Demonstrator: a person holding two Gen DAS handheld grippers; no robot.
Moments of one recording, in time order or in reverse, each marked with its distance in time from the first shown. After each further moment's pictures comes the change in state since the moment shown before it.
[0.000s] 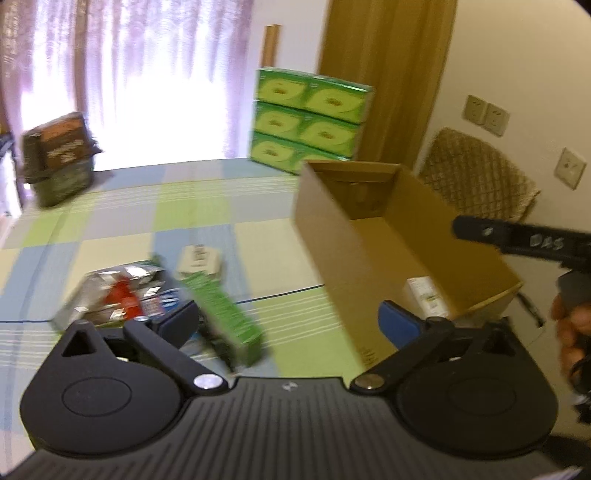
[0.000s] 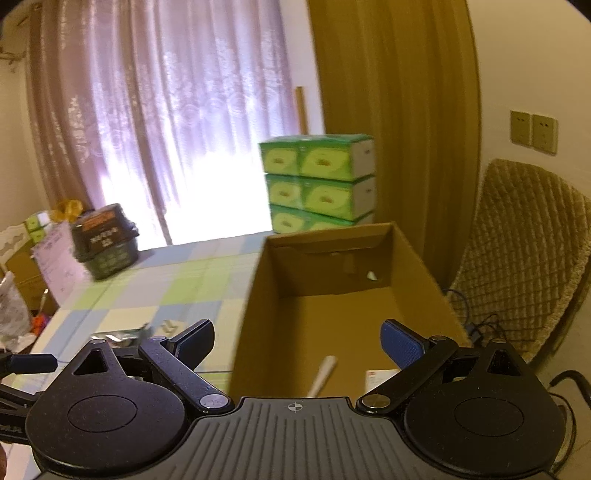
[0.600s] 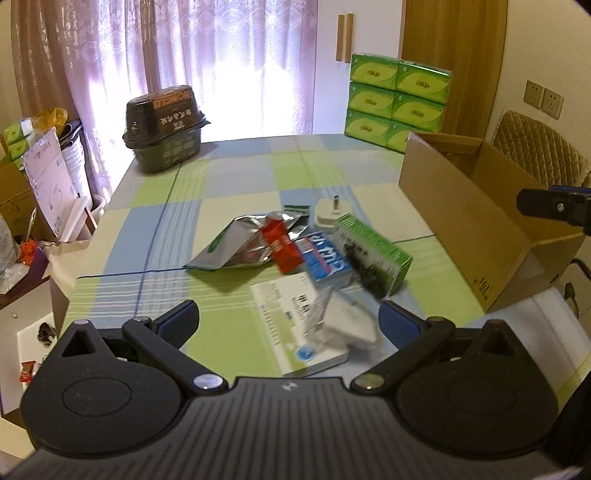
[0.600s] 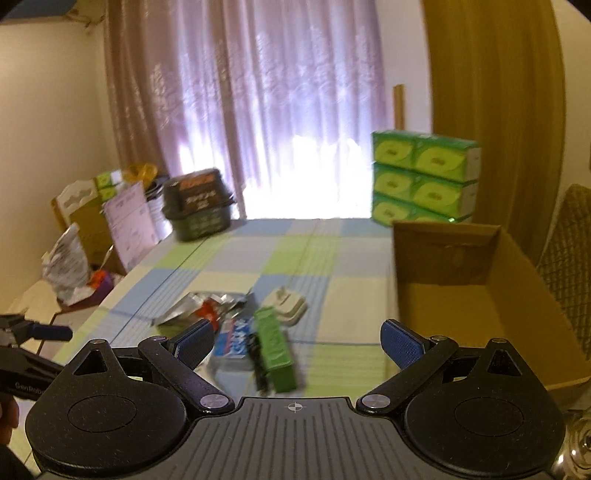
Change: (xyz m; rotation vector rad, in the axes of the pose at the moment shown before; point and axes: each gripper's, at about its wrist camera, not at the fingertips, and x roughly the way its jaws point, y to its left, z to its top) left arm -0.058 0.106 -0.060 -0.012 0.047 0.167; right arm -0.001 0.111 -0.039 -0.157 0.053 0.177
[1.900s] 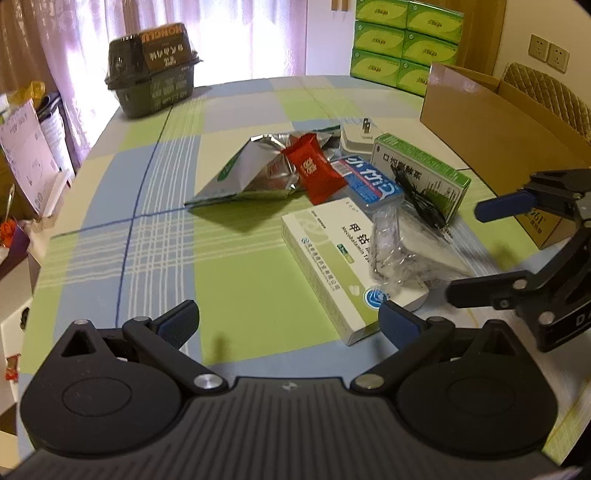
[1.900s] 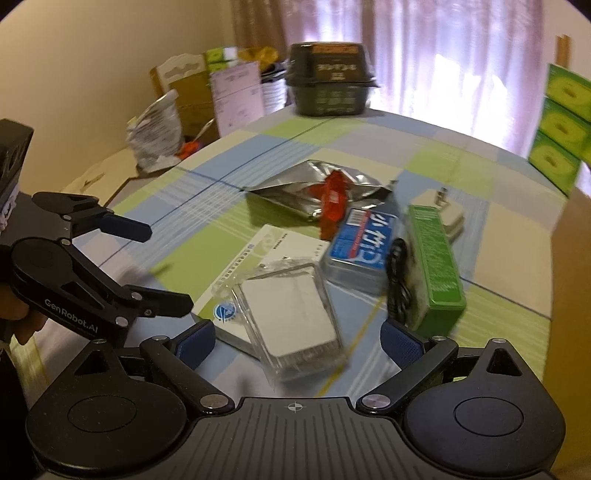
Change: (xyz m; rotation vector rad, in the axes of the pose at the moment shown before) left arm 0.087 0.043 -0.045 0.039 0.119 -0.057; right arm 0.142 0.057 -0.070 -0.278 0.291 0.323
